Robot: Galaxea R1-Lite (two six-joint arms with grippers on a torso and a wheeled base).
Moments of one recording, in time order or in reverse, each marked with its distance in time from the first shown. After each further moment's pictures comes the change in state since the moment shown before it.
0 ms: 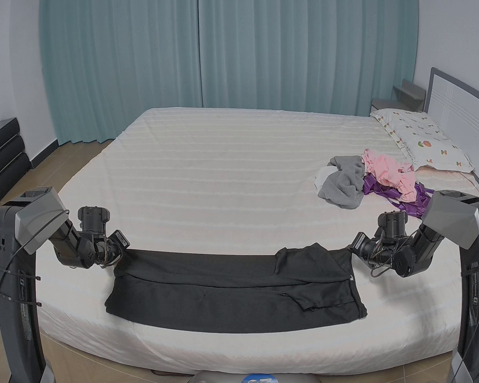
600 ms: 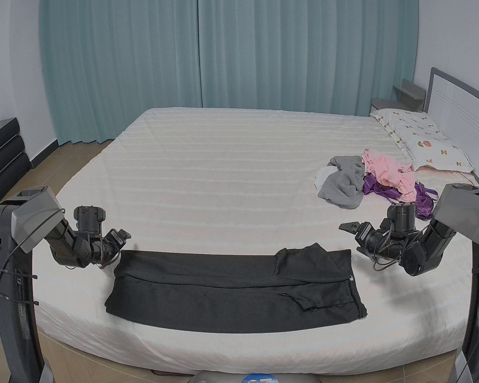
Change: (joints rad) left arm 0.020 -0.016 0.017 0.000 -0.027 -0.071; right arm 0.013 -0.115 0.109 -0.092 0.080 0.062
